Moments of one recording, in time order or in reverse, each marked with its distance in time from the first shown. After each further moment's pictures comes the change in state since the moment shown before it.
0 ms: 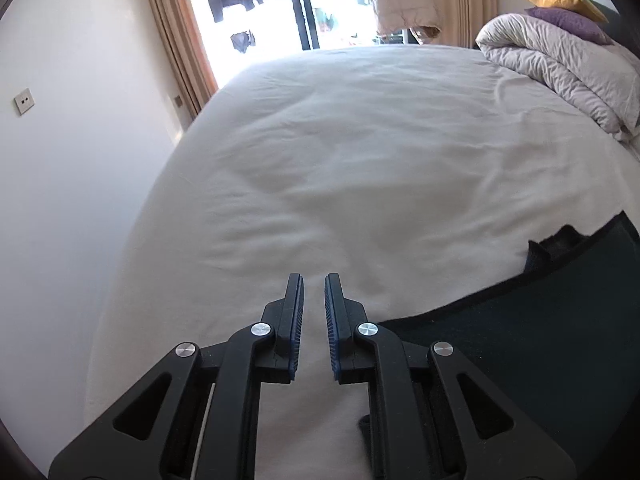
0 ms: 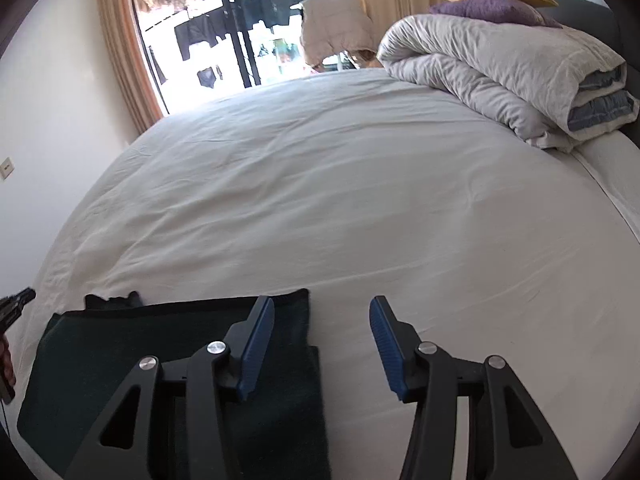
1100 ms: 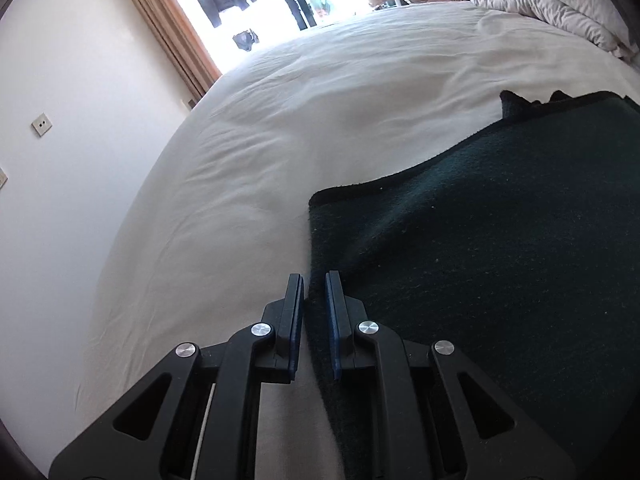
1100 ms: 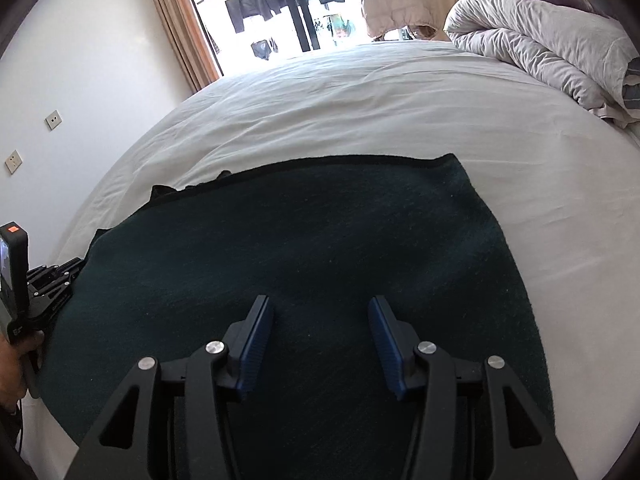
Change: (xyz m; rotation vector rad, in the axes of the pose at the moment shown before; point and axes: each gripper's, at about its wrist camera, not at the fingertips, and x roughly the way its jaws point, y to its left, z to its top) left arm 0.006 -0.068 -0.096 0.156 0.055 0.142; right arm 0.029 0.083 -0.101 -0.057 0.083 0.165
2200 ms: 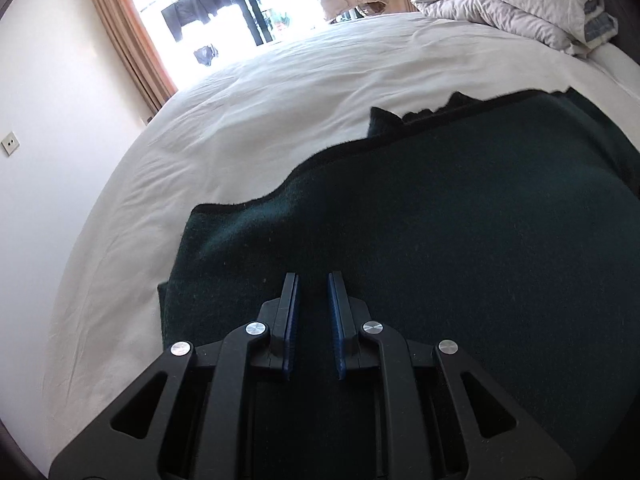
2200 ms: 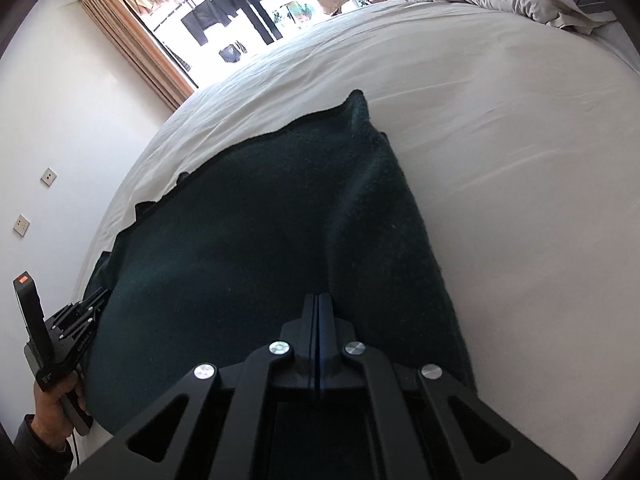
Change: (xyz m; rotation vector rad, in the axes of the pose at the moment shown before) left arm -0.030 -0.072 0.001 0.058 -0.052 -0.138; right arm -0.011 -0.074 -0.028 0.227 0.071 0.096
